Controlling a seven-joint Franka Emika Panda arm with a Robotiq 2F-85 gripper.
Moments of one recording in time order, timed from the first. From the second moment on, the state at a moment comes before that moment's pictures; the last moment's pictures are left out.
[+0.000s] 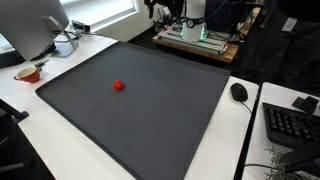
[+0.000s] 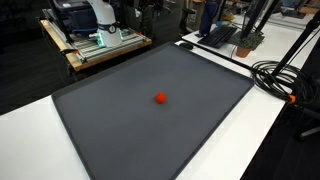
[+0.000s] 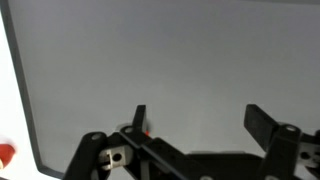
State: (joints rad) arm -0.01 -0.39 0.18 -2.57 -0.22 2.21 0.15
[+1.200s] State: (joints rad) arm 0.10 0.14 0.19 -2.19 -0.61 1.90 0.12
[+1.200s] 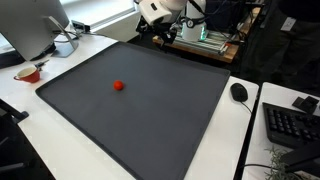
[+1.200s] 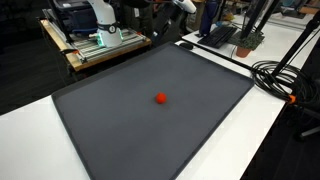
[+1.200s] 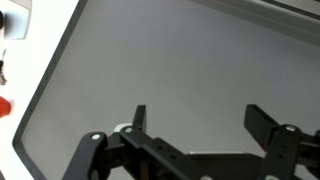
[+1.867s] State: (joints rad) arm 0.17 0.42 0.16 -2.08 -0.92 1.77 0.03
